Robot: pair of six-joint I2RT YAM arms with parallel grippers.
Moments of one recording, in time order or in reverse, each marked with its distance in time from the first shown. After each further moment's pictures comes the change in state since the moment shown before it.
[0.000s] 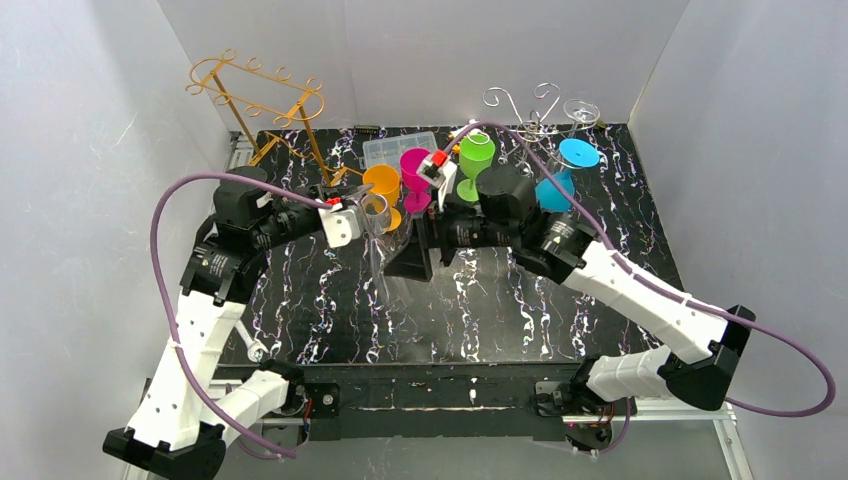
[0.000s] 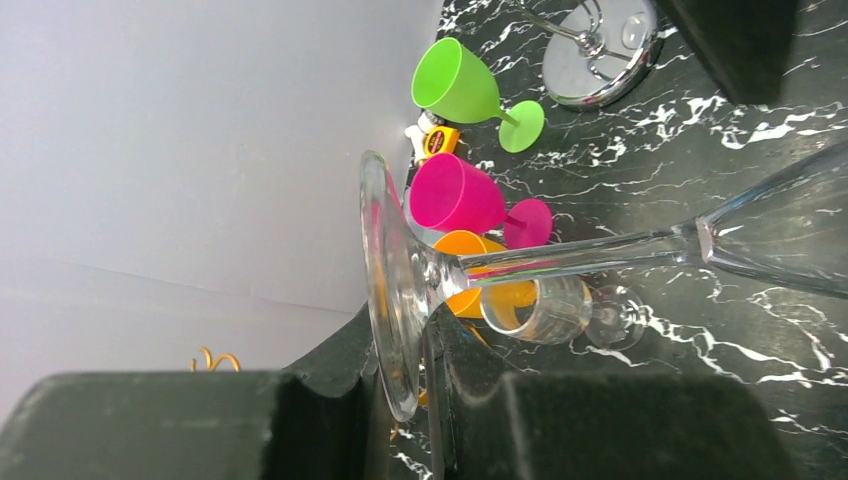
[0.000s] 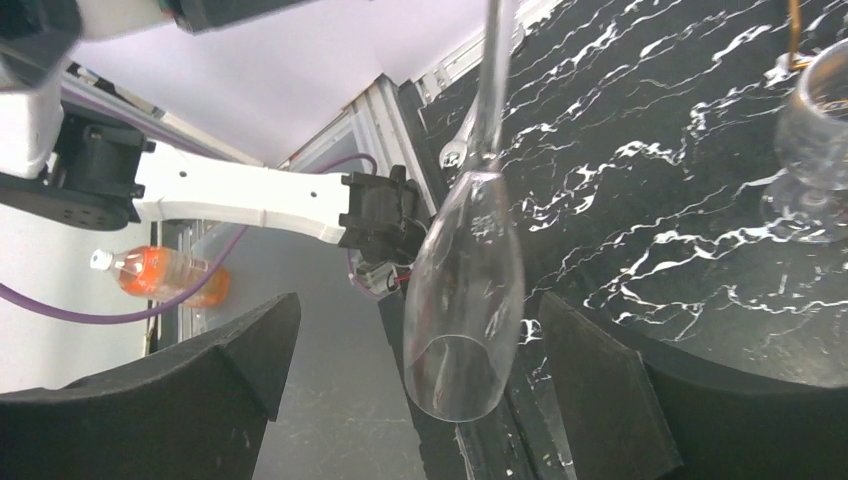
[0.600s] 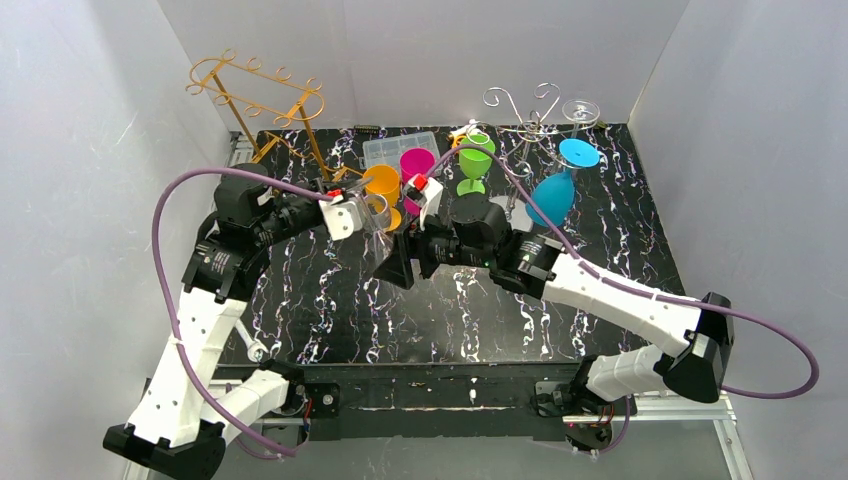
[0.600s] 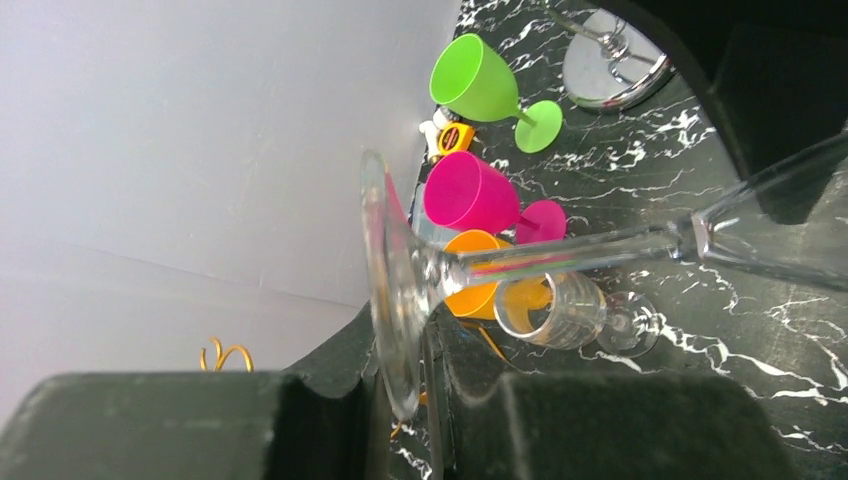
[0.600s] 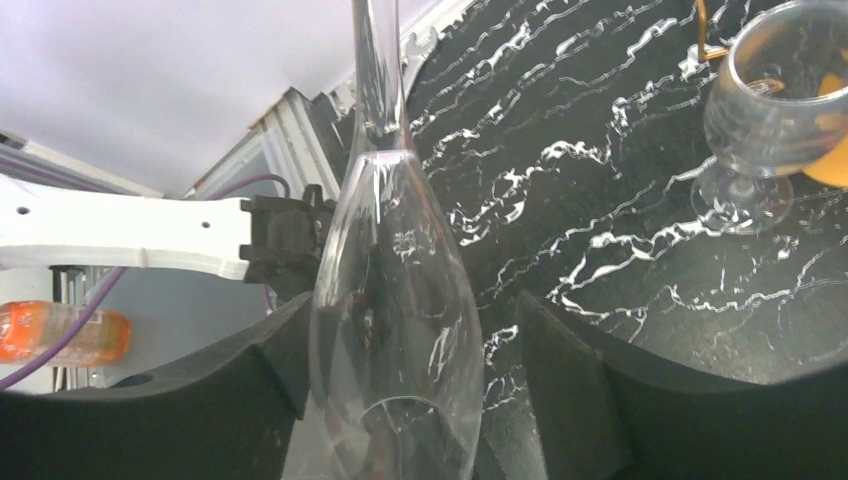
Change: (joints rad) left arm -0.009 0.013 0.006 0.041 -0.039 -0.037; right arm 0.094 0.037 -0.161 0.184 0.244 -0.026
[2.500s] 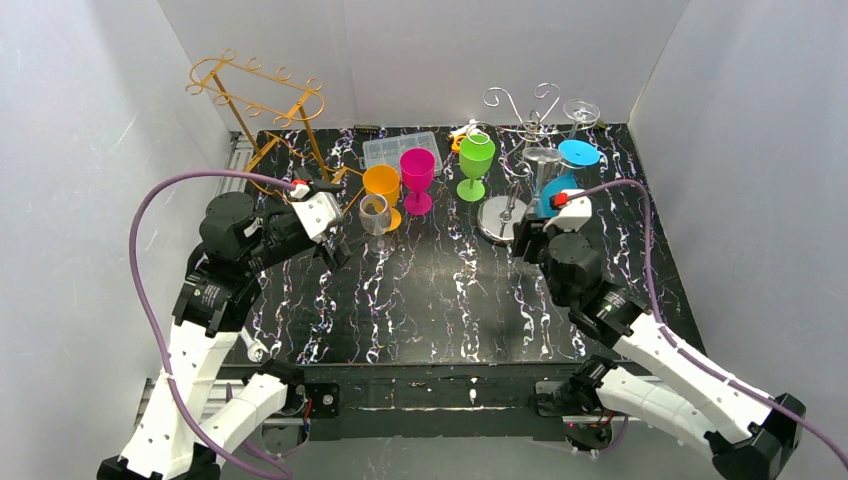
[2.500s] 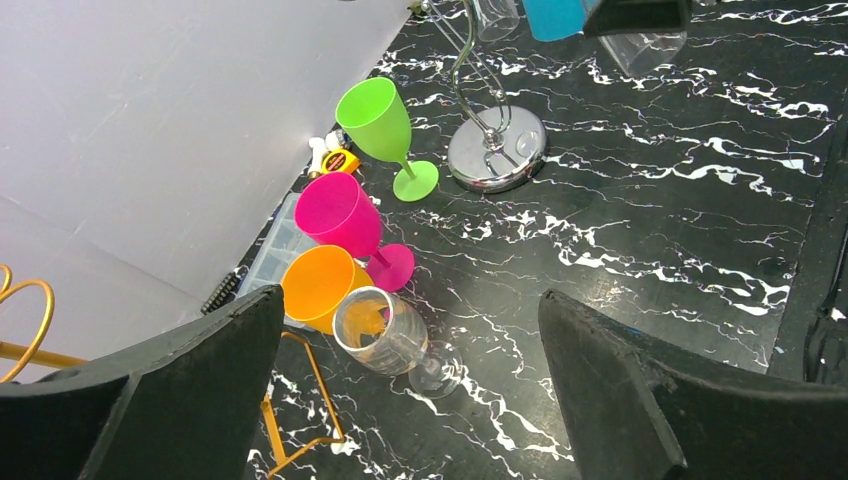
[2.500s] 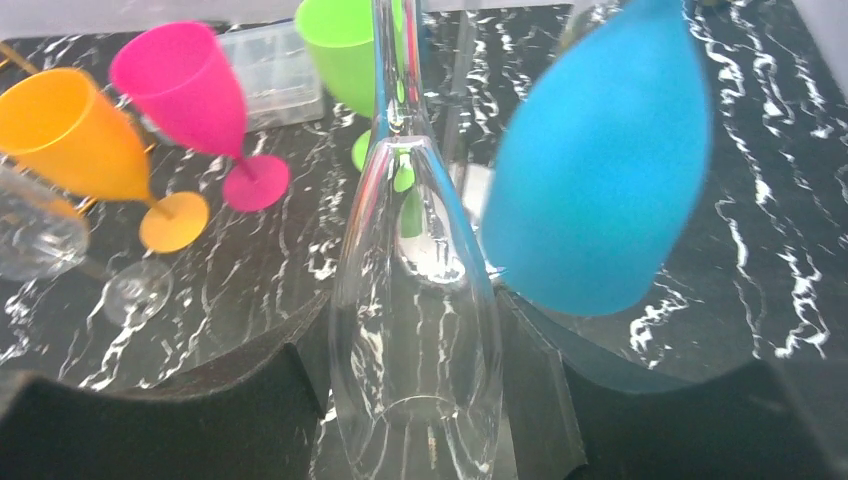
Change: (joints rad) left arm -0.009 -0.151 -0.115 0.058 0.034 -0.533; right arm -0.262 -0.559 -0.545 0.053 0.866 -0.158
